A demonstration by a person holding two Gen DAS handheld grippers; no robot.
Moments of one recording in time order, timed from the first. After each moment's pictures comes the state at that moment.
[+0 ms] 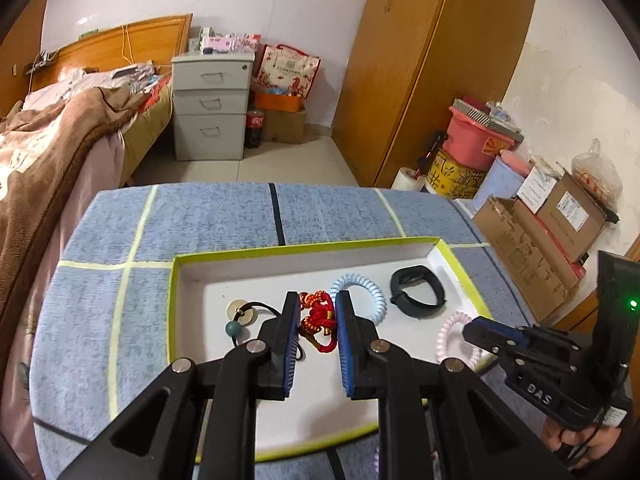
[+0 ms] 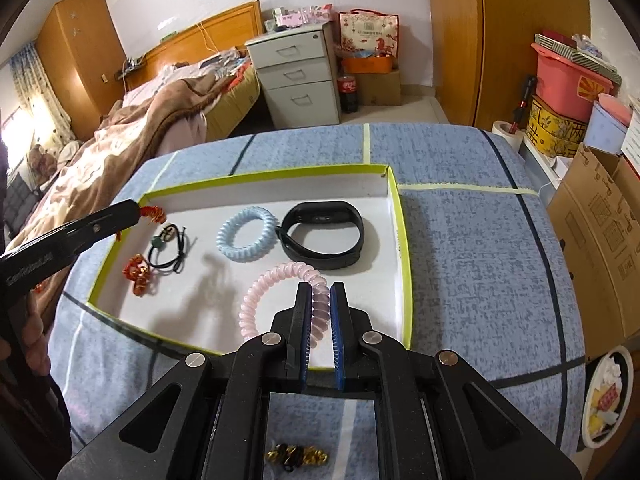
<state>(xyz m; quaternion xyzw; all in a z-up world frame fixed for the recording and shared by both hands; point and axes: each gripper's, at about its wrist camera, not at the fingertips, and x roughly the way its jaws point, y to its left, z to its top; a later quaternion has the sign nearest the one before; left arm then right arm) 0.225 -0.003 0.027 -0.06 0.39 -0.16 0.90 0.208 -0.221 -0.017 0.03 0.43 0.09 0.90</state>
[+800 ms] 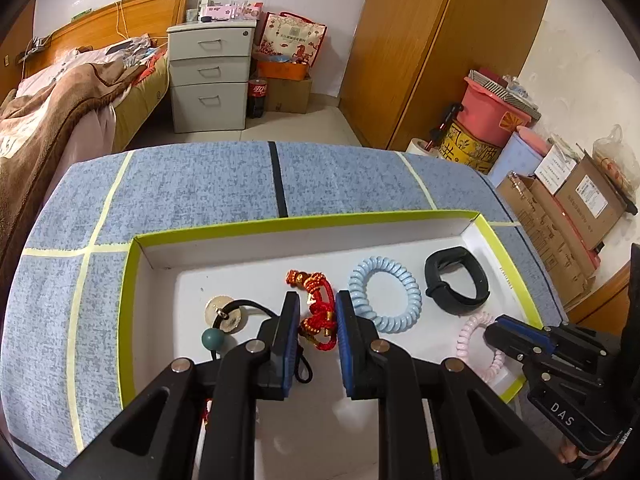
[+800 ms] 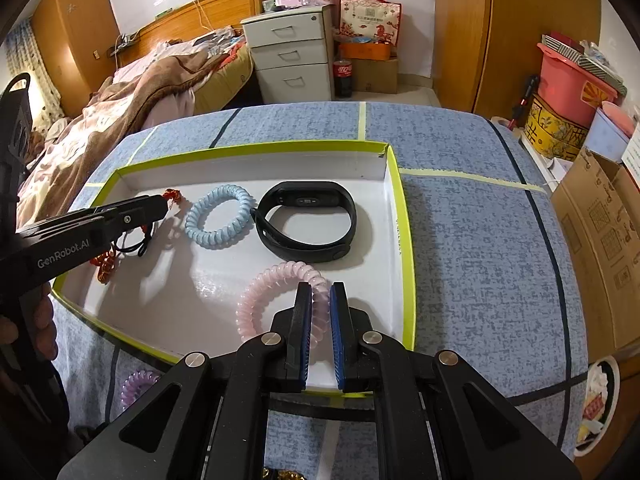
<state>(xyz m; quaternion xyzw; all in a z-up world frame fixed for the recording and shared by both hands) 0.254 -0.023 -0.013 -0.05 0.44 -0.15 0.88 0.224 -0.215 -0.035 0.00 0.46 0.07 0.89</state>
